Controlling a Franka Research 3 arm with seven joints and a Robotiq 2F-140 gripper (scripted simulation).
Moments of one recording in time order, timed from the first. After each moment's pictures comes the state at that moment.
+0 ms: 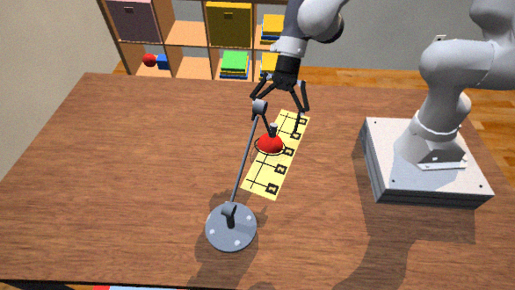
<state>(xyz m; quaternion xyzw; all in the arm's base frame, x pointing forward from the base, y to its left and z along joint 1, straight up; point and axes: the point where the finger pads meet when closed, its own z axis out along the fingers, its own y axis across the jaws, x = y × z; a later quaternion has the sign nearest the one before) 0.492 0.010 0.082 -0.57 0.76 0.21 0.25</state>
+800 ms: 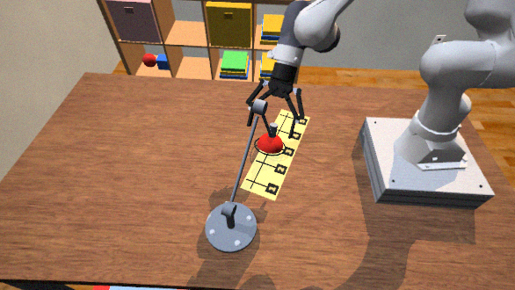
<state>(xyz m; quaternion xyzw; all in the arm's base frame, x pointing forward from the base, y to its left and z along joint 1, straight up) 0.506 0.021 0.061 -0.57 0.76 0.20 0.25</state>
